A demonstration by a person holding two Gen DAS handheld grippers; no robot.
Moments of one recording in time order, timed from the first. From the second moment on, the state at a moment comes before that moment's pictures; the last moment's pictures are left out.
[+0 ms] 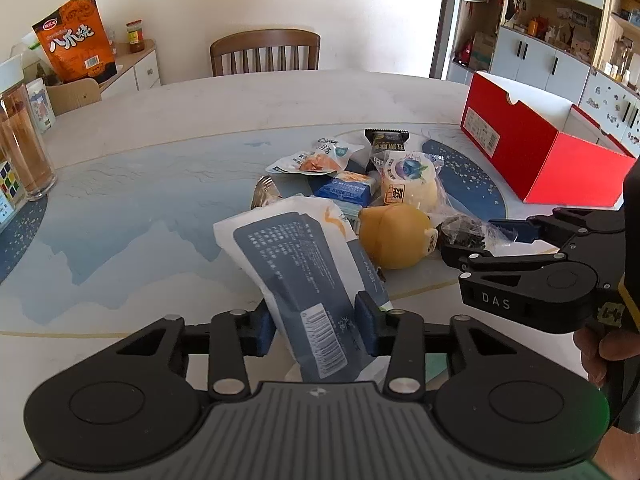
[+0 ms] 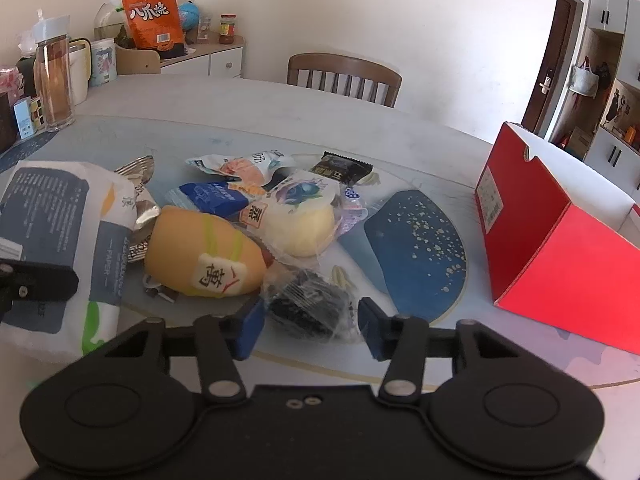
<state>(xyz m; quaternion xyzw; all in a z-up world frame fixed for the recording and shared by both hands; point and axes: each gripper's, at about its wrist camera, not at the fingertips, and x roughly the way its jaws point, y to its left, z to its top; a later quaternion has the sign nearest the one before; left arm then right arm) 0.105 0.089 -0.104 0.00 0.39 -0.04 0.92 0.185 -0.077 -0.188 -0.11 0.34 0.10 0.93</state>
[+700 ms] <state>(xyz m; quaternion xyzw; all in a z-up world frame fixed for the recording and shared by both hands) 0.114 0.106 -0.093 -0.05 0.39 -0.09 0.91 0.180 -0.089 -0.169 -0.10 0.34 0.09 0.93</state>
